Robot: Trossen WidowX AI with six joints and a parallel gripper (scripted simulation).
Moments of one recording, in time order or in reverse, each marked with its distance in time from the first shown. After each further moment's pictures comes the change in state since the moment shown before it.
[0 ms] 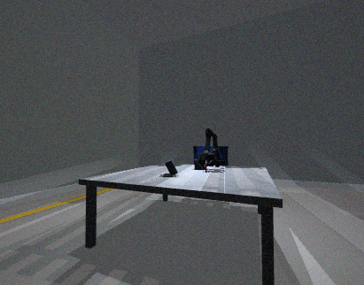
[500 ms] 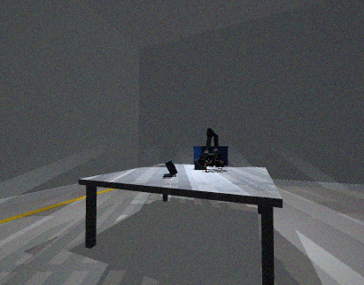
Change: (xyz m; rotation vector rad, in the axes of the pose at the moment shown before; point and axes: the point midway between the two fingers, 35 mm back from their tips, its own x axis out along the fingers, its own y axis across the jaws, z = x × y) arm -0.002 -0.001 -0.001 0.000 -0.020 0.000
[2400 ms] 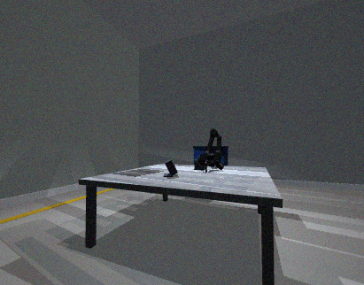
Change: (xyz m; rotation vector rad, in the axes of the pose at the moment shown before) arm -0.005 -0.002 -0.003 0.001 -0.046 0.005
